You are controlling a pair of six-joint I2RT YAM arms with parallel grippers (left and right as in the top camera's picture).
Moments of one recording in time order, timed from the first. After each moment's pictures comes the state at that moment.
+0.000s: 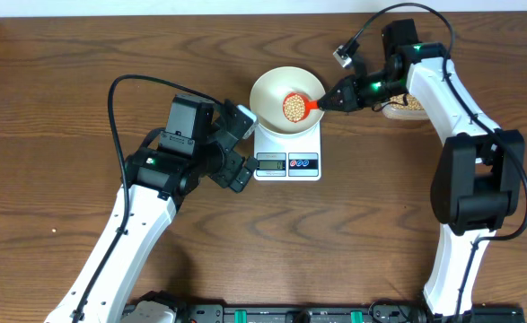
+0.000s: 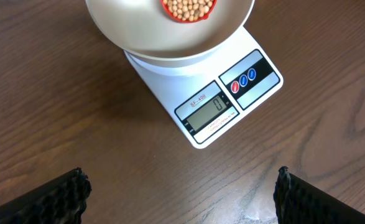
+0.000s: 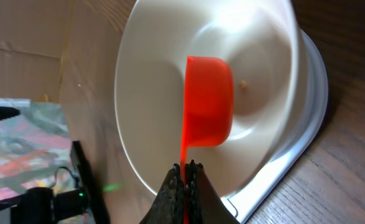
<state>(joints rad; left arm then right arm) -0.32 1.29 1.08 -0.76 0.23 0.31 0.14 2.17 1.77 -0.95 -0.93 -0.17</state>
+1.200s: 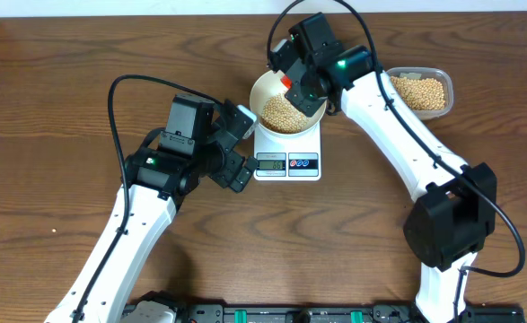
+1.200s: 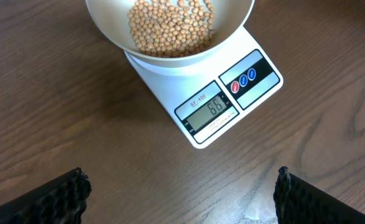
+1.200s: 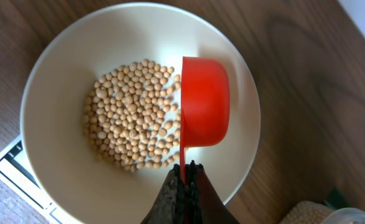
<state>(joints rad) -0.32 1.29 1.08 -0.76 0.23 0.31 0.51 2.03 1.88 -0.92 0.03 -0.38</state>
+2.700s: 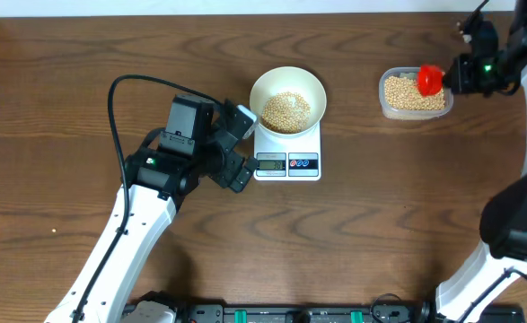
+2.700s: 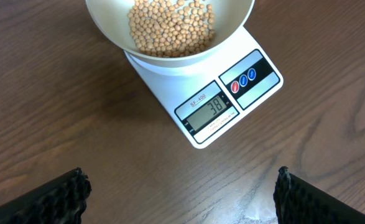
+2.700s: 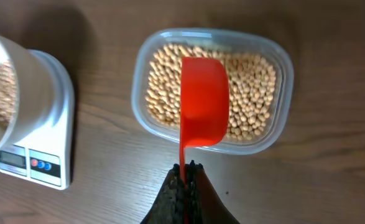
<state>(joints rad) -0.32 1.29 1.08 -0.76 0.23 0.31 -0.22 1.99 1.93 -1.20 -0.36 -0.27</state>
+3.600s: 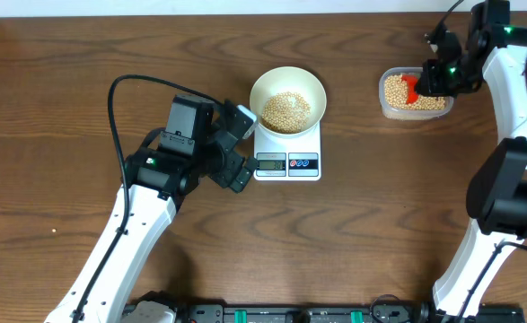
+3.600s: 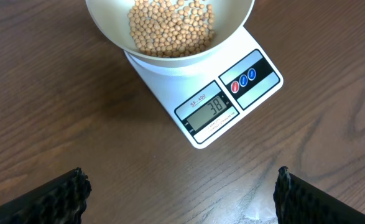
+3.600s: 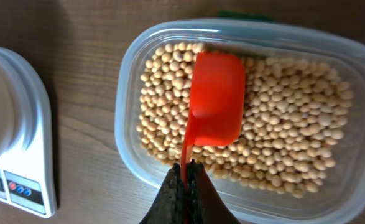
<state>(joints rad) -0.32 1.29 1.08 -0.76 0.23 0.31 -0.15 2.15 1.93 -1.11 -0.37 -0.21</state>
